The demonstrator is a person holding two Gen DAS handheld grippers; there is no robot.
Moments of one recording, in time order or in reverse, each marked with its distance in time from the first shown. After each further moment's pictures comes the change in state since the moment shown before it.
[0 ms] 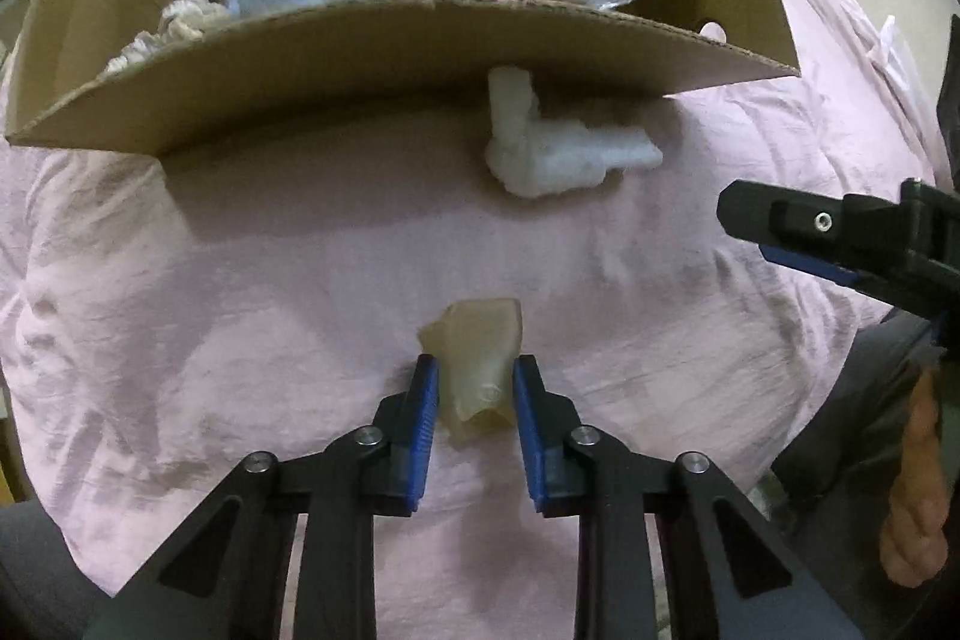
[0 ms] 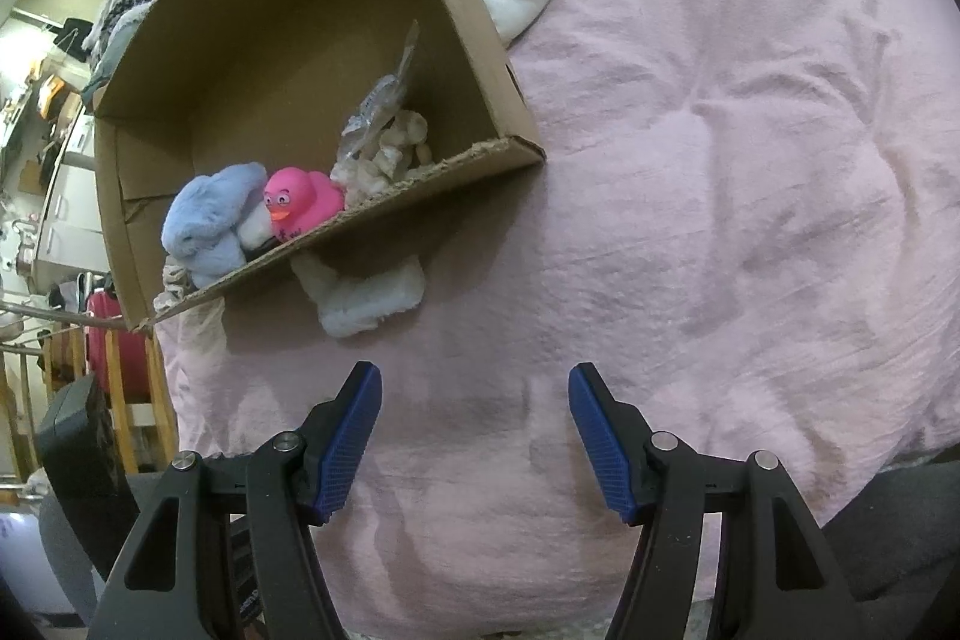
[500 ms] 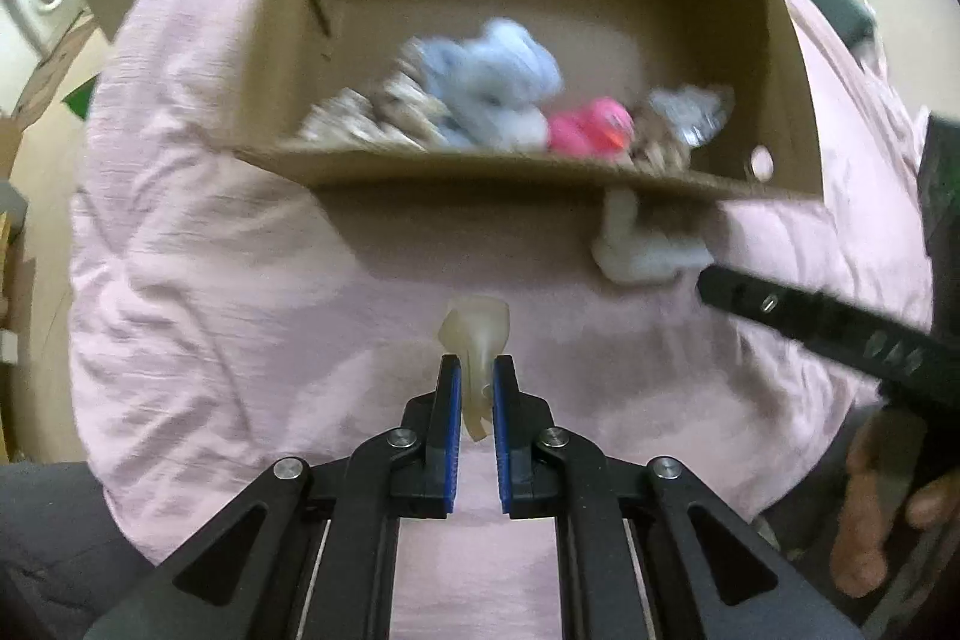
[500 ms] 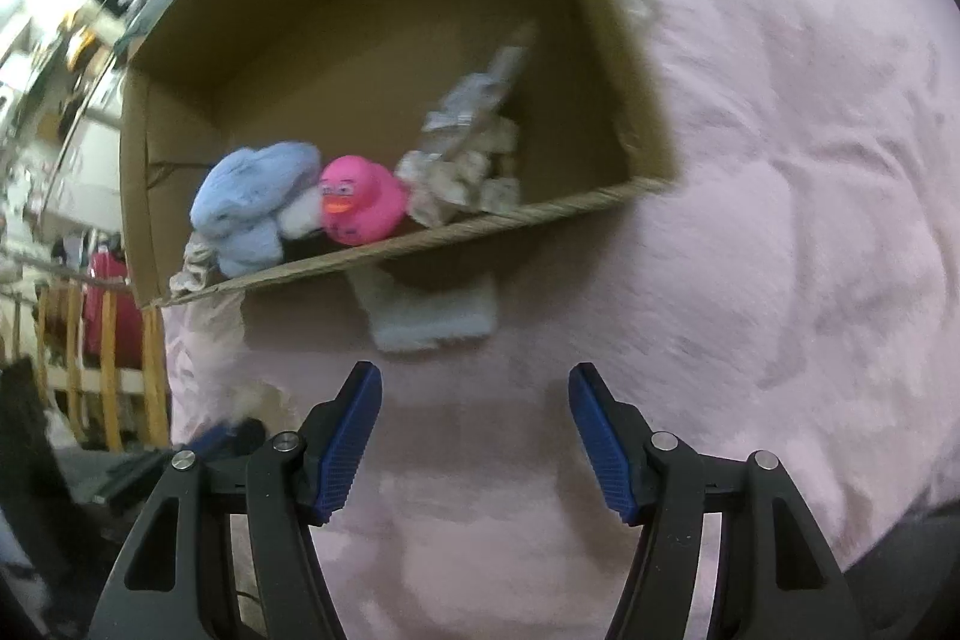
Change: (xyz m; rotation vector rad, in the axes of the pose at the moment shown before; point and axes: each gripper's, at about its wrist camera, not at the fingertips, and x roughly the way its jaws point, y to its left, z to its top) left arm -0.054 0.047 0.000 -0.168 -0.143 0.072; right arm 0.013 0.036 0.005 -0.151 -0.031 0.001
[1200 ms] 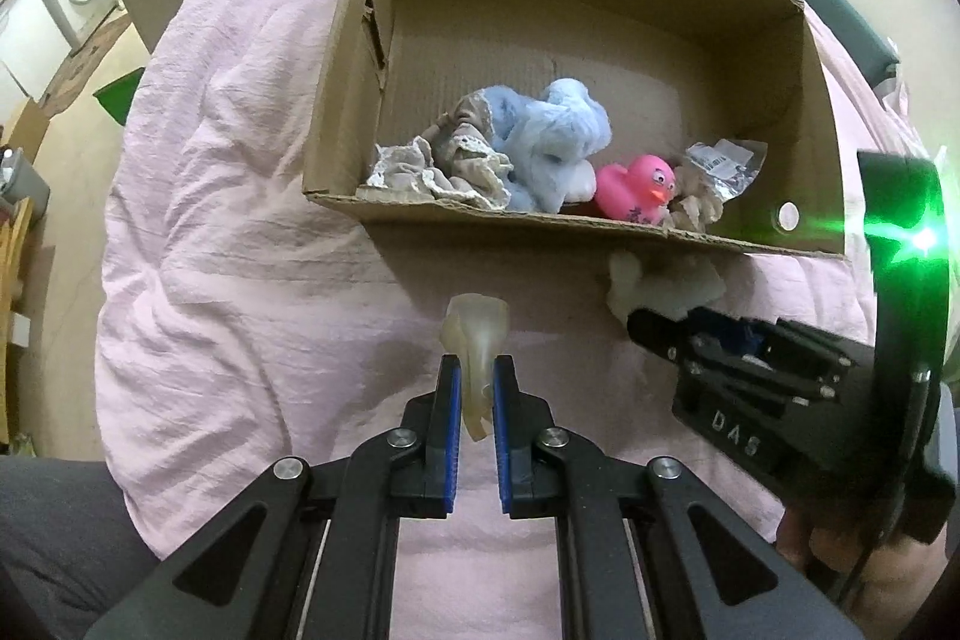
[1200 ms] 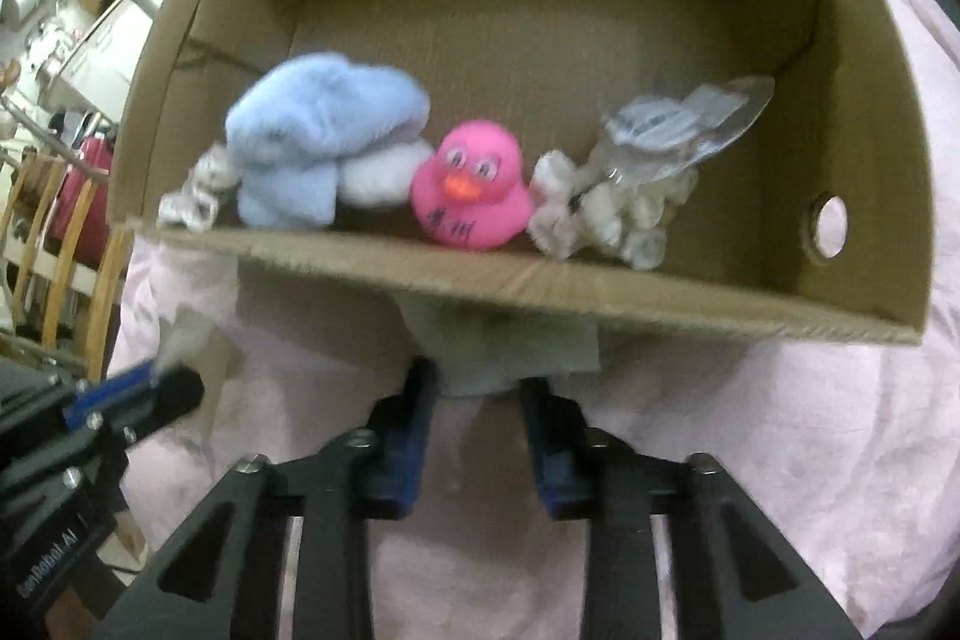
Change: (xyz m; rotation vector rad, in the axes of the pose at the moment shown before) left arm -0.003 0.014 0.008 -0.046 -0.053 0.044; right arm 0.038 0.050 -0.001 -0.290 -0.017 -0.081
